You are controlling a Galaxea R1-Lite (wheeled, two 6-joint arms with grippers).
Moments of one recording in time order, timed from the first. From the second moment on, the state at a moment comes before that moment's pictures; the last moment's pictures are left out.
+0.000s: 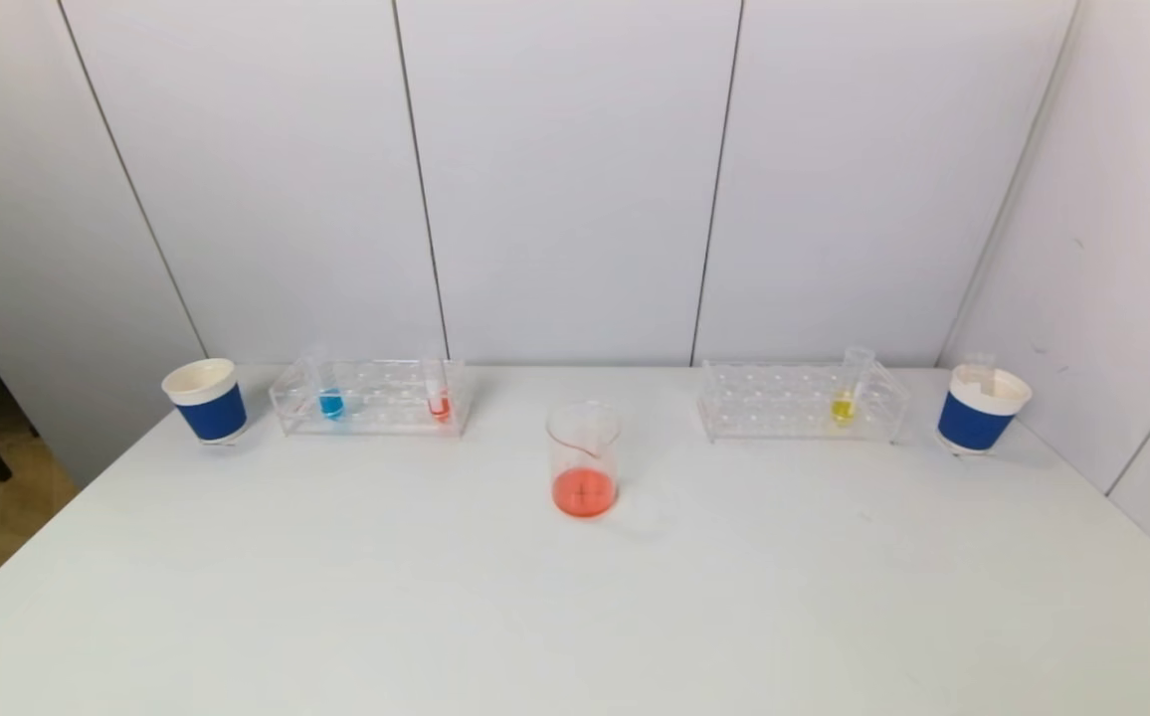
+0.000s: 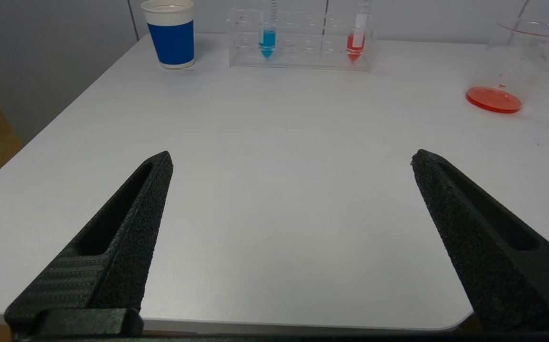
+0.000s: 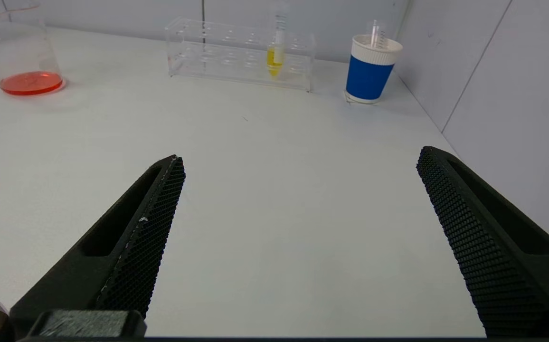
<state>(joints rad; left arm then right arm) -0.01 0.00 0.00 0.00 0.02 -0.05 0.00 0.00 0.00 0.00 0.01 -0.10</state>
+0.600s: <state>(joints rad) -0.01 0.00 0.00 0.00 0.02 -0.05 0.00 0.00 0.00 0.00 0.01 -0.10</state>
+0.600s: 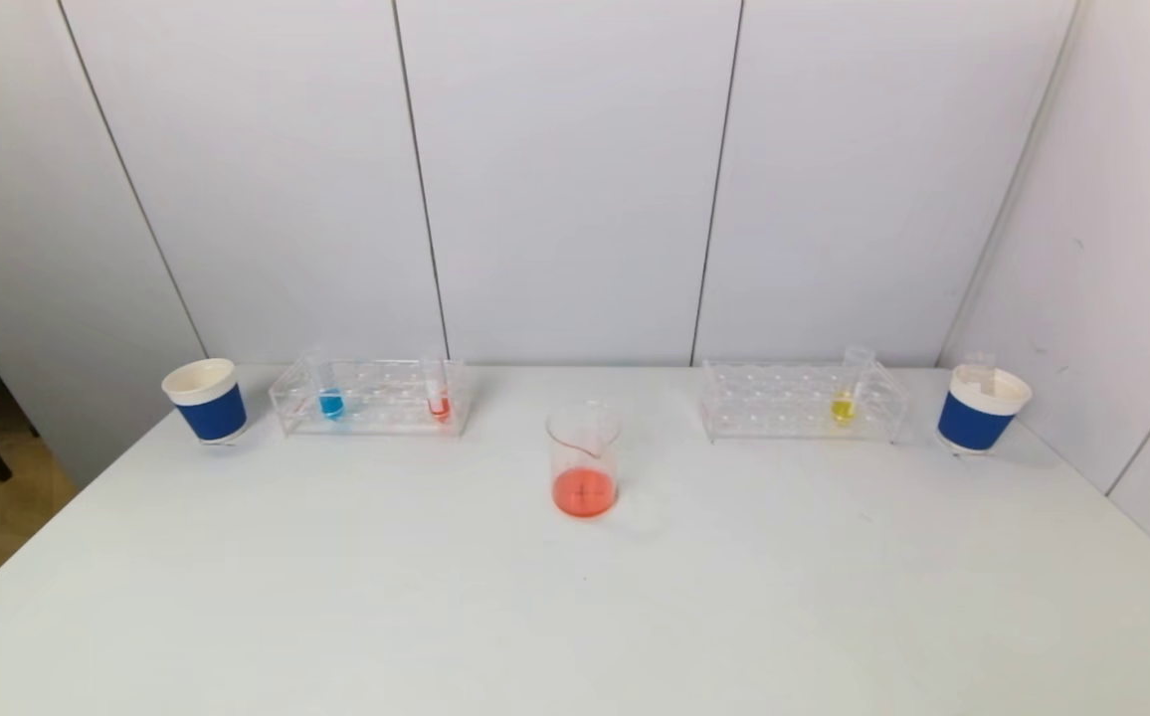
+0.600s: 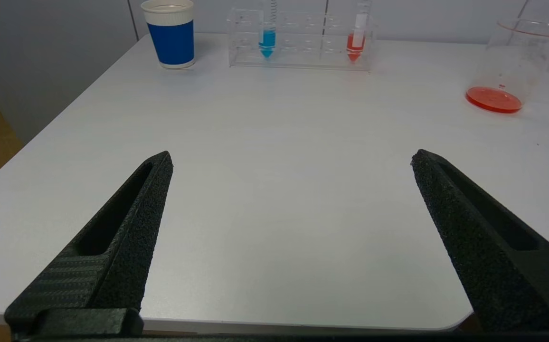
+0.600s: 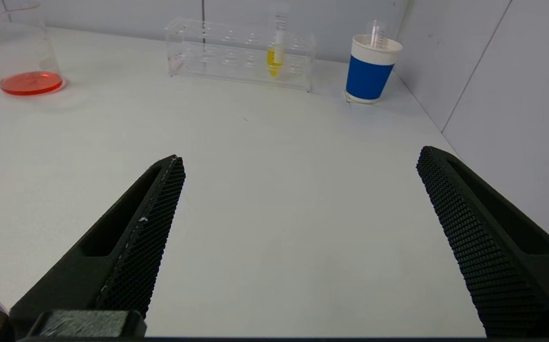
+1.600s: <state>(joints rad) -0.01 0.00 0.00 0.00 0.02 -0.05 0.00 0.00 0.00 0.00 0.01 -0.10</state>
